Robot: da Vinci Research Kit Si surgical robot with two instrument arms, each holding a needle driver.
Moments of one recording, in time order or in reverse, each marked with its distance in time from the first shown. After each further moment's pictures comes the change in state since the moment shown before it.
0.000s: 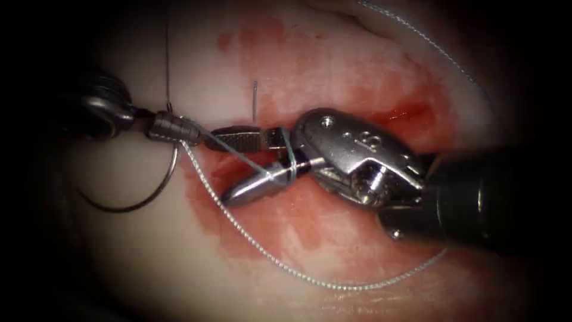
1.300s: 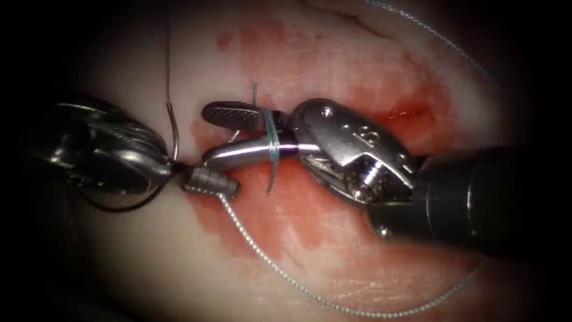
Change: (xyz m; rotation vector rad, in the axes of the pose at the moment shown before) right arm 0.002 0.001 -0.001 -0.400 0.141 -0.076; left arm 0.007 0.001 0.003 0.035 0.087 -0.050
